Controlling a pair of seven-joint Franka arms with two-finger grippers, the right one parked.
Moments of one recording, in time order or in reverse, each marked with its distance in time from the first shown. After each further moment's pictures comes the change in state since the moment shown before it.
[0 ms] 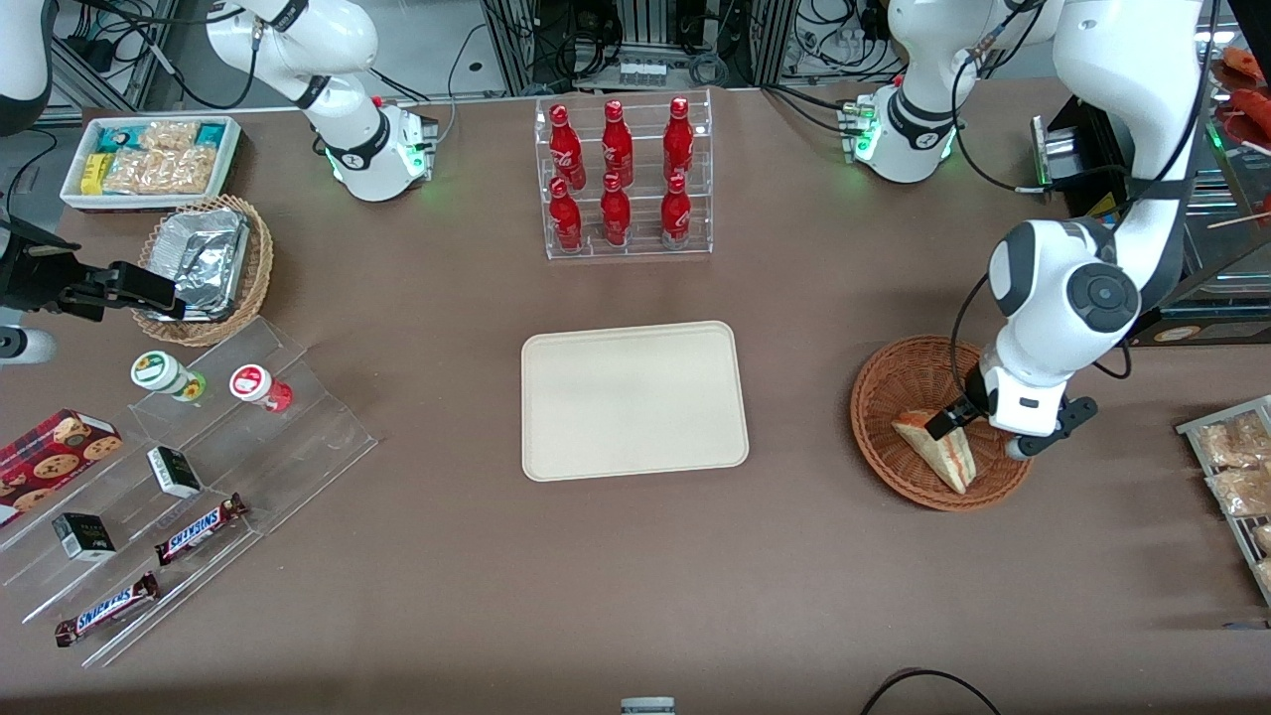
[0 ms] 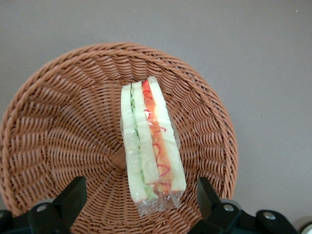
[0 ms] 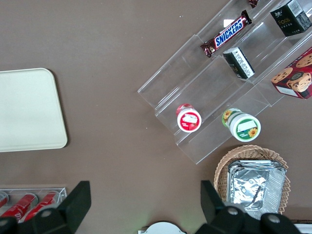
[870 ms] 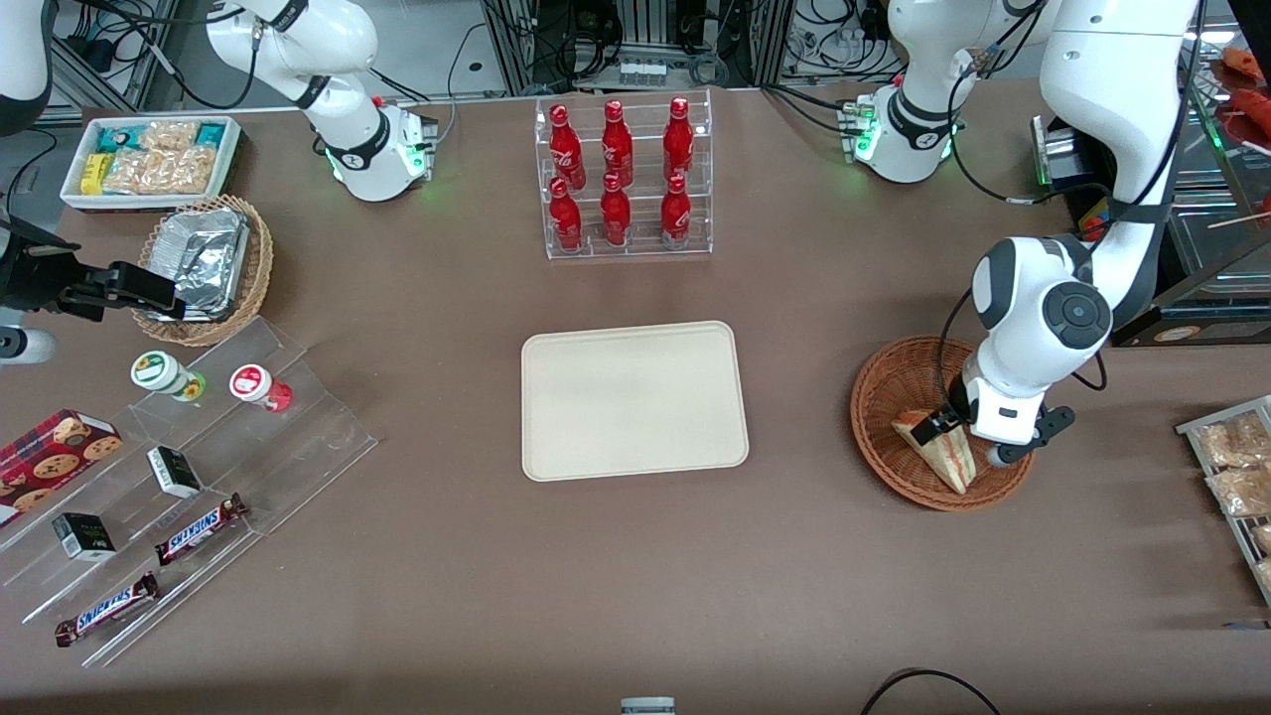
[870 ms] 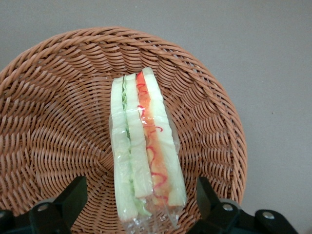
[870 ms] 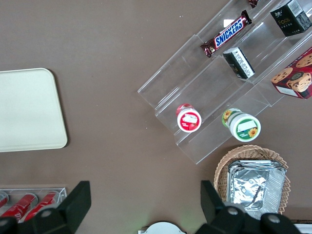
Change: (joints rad) arm -0.008 0.055 -0.002 0.001 0.012 0.040 -0.004
